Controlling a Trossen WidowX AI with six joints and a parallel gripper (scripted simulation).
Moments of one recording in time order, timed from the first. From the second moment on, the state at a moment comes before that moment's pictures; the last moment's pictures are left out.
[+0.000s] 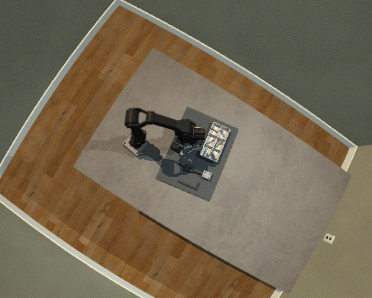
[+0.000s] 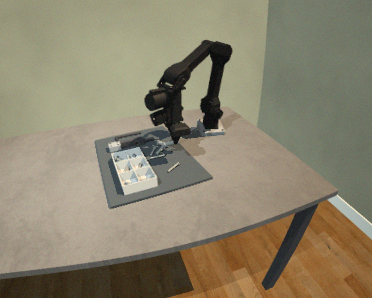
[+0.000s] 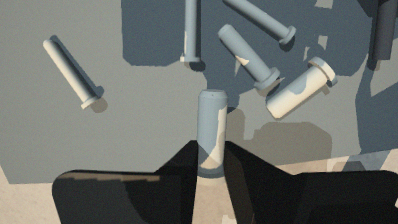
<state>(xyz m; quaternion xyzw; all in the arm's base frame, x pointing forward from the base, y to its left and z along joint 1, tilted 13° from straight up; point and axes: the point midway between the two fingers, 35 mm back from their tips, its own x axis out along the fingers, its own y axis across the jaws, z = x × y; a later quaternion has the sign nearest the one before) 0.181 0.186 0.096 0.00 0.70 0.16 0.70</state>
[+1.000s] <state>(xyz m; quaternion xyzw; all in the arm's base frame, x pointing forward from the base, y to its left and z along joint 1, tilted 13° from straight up) 0.177 0.193 0.097 0.00 0.69 0.16 0.70</state>
